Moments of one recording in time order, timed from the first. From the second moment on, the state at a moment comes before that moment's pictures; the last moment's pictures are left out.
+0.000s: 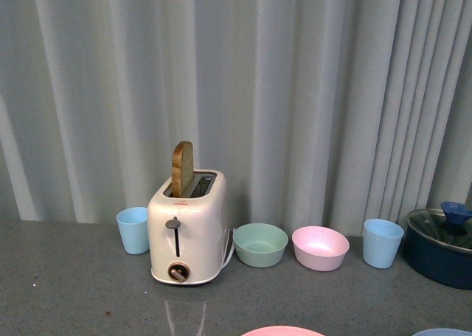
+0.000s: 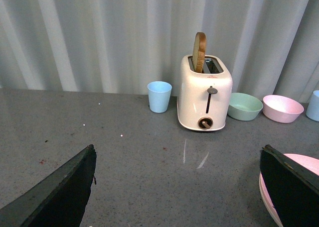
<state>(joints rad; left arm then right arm) 0.00 0.00 0.03 0.00 0.00 0.00 -0.47 2.10 0.90 0.06 -0.21 -0.15</state>
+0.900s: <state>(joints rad) 0.00 0.00 0.03 0.00 0.00 0.00 -0.45 1.73 0.92 -0.02 -0.32 -0.06</state>
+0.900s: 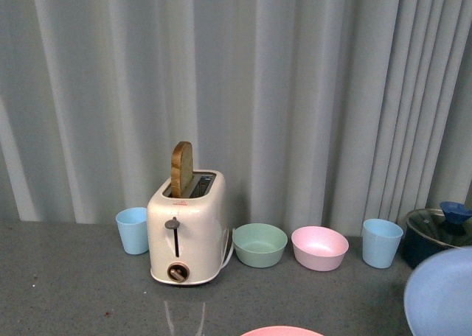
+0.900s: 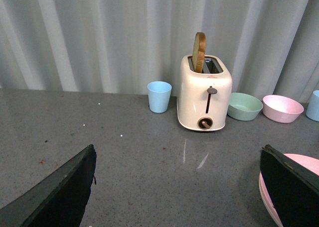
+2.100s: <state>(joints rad) 0.00 0.00 0.03 0.00 0.00 0.00 0.08 1.96 0.76 0.34 -0.43 0.36</state>
